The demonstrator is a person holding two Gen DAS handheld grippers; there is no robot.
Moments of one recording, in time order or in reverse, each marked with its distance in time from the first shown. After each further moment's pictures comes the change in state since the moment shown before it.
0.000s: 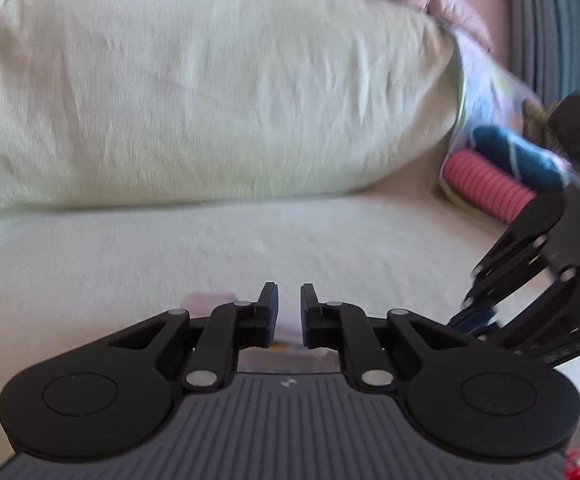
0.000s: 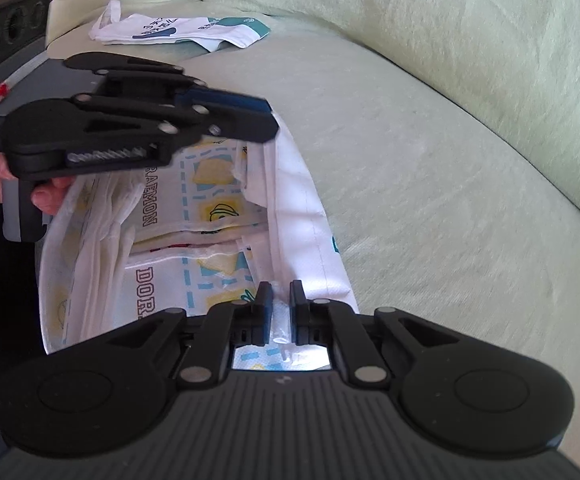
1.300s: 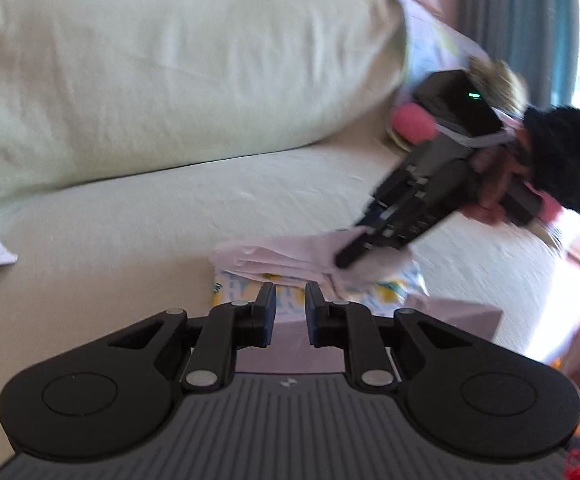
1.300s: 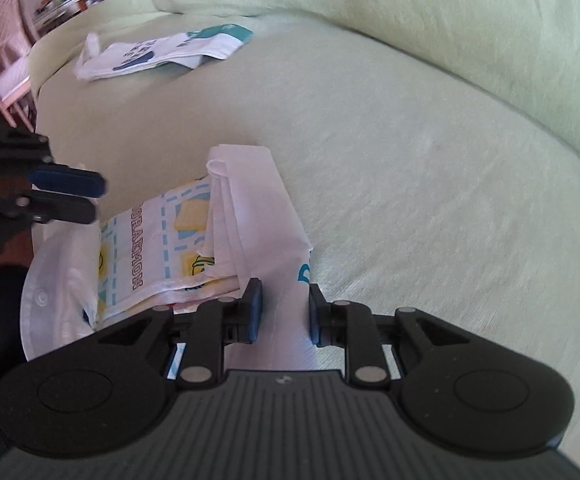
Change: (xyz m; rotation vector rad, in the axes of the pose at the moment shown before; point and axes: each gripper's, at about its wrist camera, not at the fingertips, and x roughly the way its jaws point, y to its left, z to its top) left arm -0.129 0.009 -0.019 0.160 0.077 -0.195; right arm 0.027 -0.024 0.029 0.091 0.008 0.062
